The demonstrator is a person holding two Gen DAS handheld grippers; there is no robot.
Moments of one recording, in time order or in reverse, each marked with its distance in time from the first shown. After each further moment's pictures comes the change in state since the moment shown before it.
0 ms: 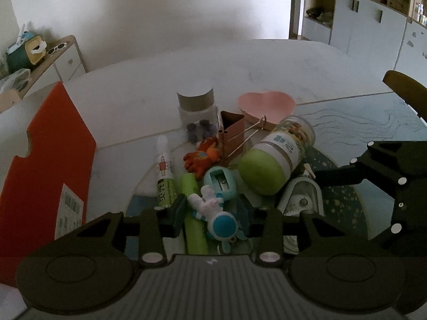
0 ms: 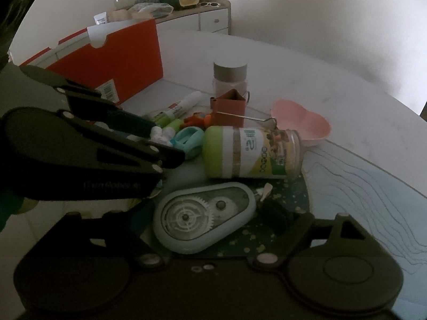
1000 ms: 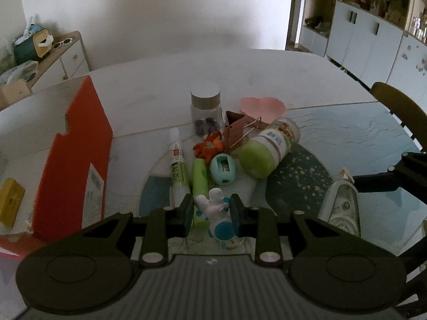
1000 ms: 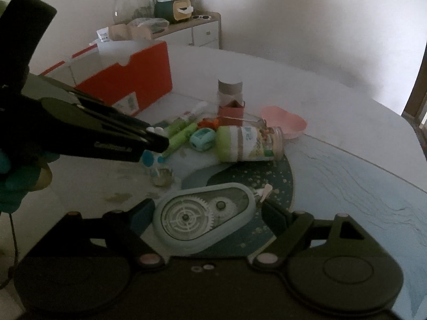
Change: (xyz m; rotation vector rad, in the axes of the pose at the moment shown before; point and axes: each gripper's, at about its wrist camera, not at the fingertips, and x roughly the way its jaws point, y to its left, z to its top) left arm -0.050 0.018 -0.017 -0.046 -0.020 -0.049; right arm -0.071 0.026 -0.017 0.044 -0.037 -0.029
